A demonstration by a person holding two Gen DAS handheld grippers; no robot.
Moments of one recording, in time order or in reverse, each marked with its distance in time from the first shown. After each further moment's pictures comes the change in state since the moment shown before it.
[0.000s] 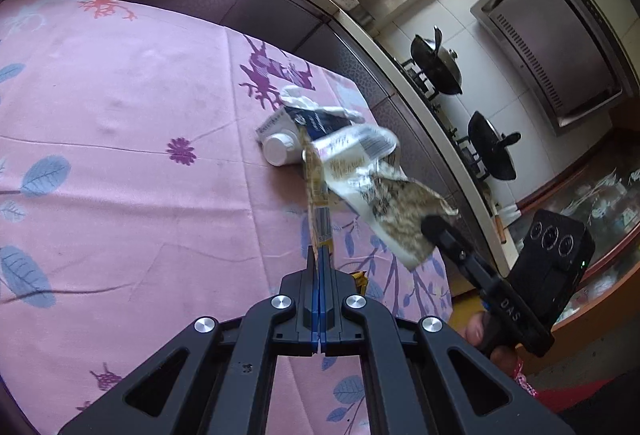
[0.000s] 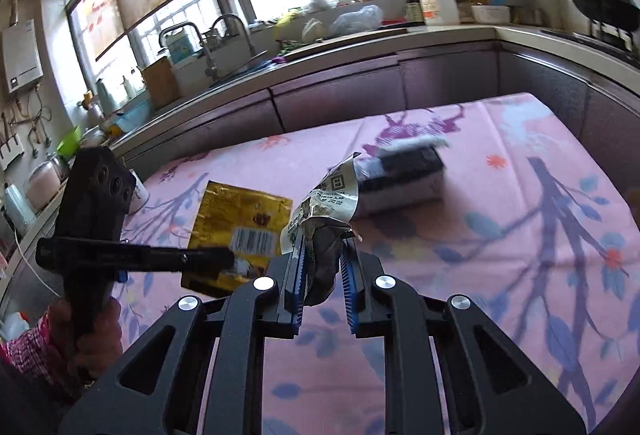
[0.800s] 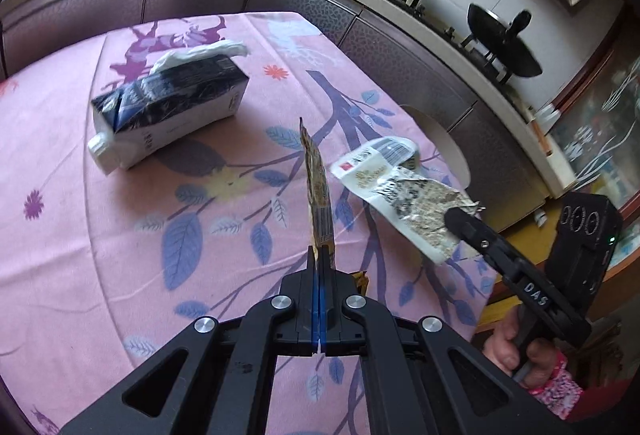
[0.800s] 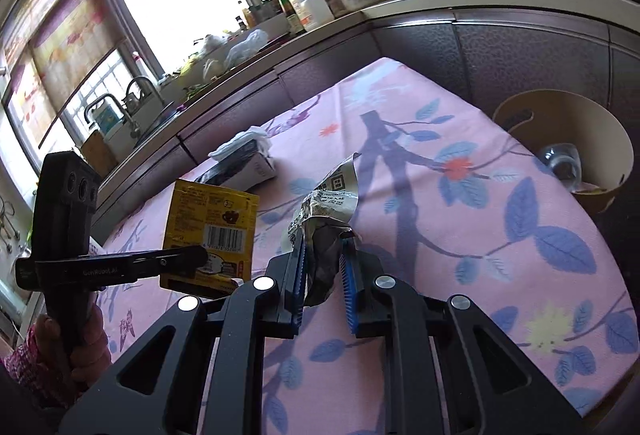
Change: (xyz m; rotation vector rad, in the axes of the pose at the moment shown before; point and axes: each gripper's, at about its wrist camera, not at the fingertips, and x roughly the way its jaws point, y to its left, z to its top) left arm 0.112 -0.110 -0.010 0.307 0.180 0.201; right arm -0.063 -0.134 -0.051 0.303 -0.082 -0.155
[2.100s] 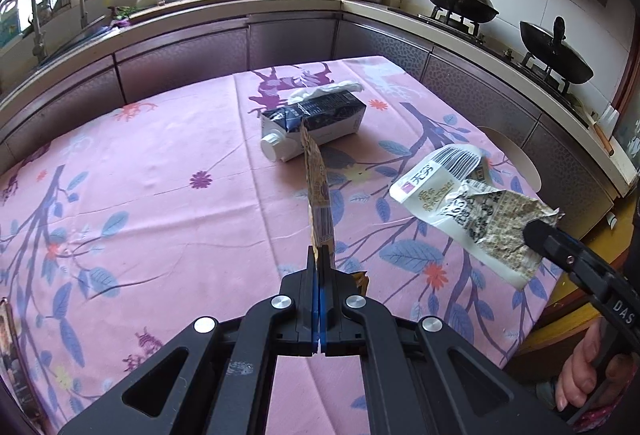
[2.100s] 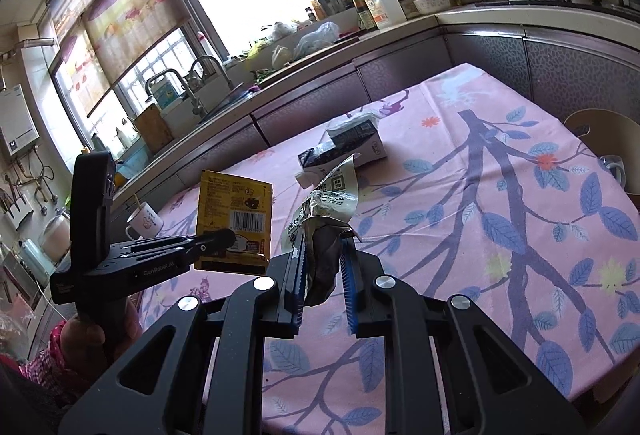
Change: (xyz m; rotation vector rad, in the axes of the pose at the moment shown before) left arm -0.092 0.014 -0.061 0.006 -0.170 0.369; right arm -0.036 0.092 -0.030 -0.117 0.012 0.170
